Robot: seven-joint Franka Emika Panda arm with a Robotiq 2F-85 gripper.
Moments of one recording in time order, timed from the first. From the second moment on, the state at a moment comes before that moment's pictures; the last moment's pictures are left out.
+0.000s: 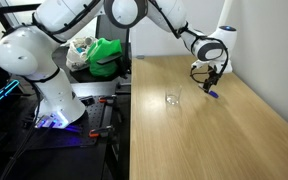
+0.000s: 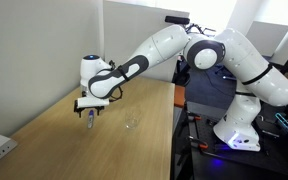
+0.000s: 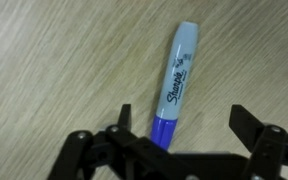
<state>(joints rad) 0.17 1.02 -0.06 -1.24 0.09 2.38 1.01</state>
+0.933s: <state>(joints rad) 0.16 1.09 -0.06 -1.12 0.09 2.32 1.01</state>
